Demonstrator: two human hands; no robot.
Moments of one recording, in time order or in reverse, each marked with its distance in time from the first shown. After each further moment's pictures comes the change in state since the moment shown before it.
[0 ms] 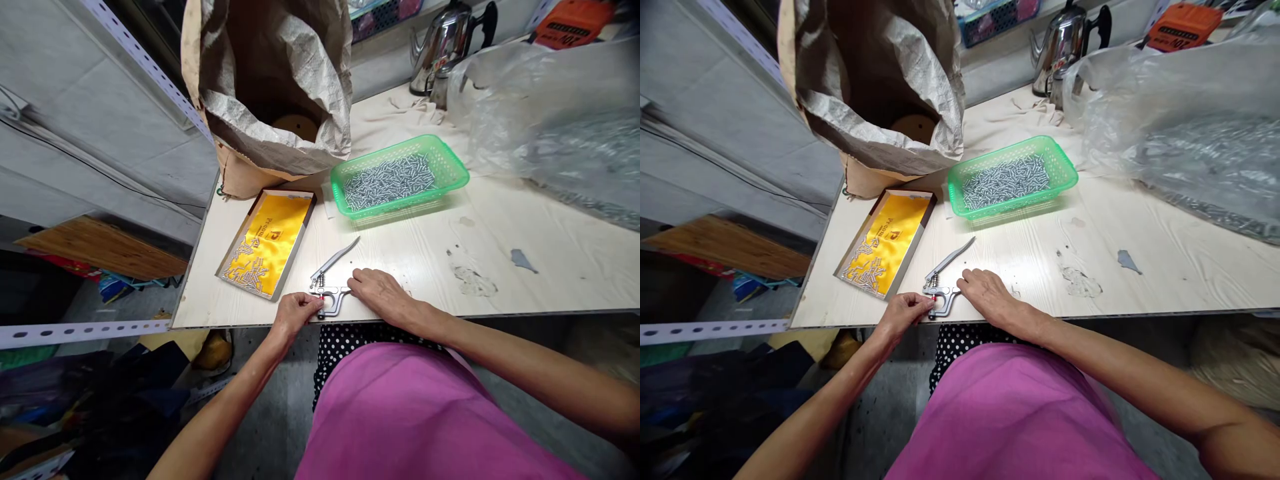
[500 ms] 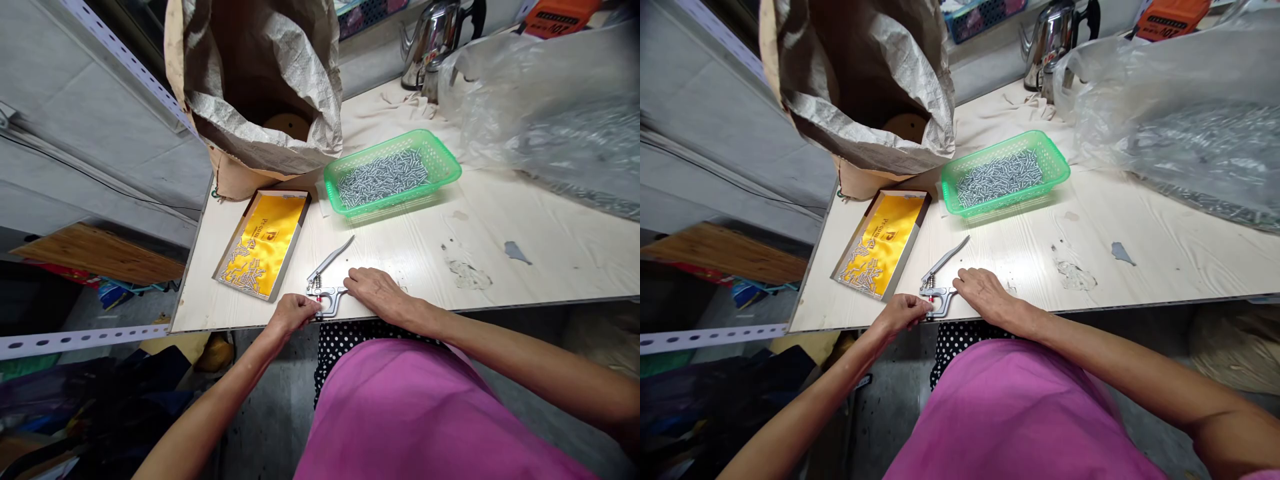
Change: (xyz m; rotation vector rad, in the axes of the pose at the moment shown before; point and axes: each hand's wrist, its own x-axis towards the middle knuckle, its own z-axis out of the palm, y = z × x) left_hand 0.003 0.007 -0.005 0.217 -0.149 -0.101; right_hand -0.003 0.002 0.000 0.057 0.004 -0.040
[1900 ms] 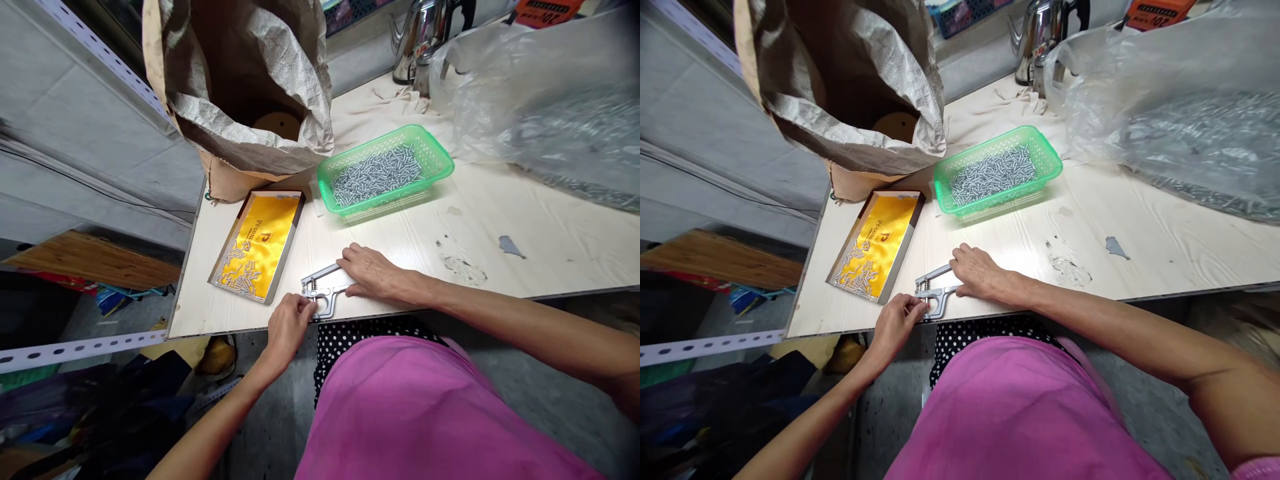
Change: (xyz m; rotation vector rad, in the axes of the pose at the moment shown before) left_hand -0.021 0.006 0.011 0.415 0.279 0.198; right_hand 0.020 0.027 -0.024 -0.006 0.018 -0.029
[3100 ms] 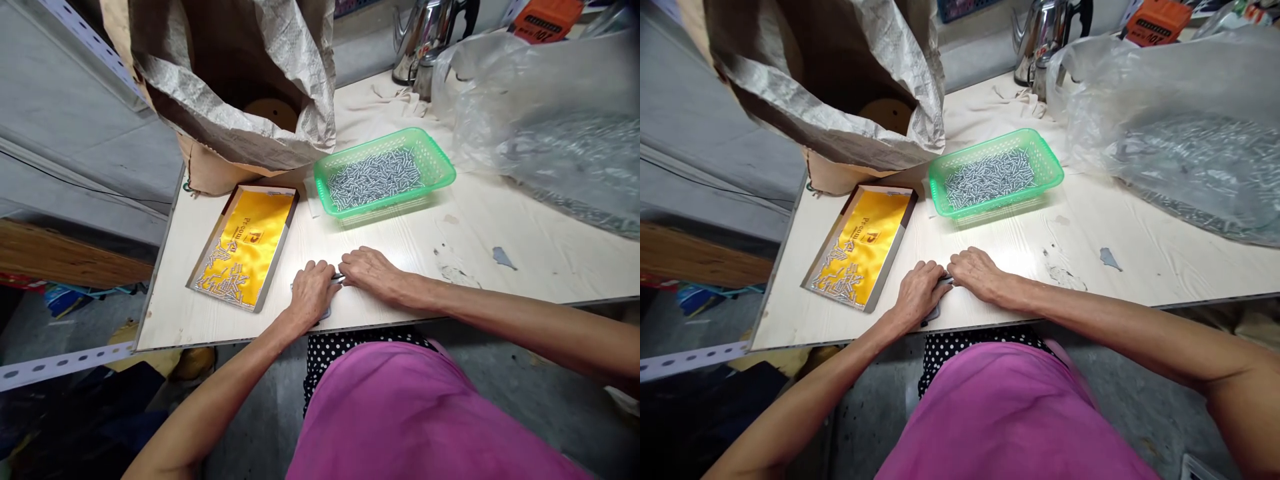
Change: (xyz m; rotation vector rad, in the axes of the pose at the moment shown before) left_hand 0.064 0.060 0.009 0.524 -0.079 0.485; right_hand 0.018 0.009 -0.004 -0.105 -0.164 0.027
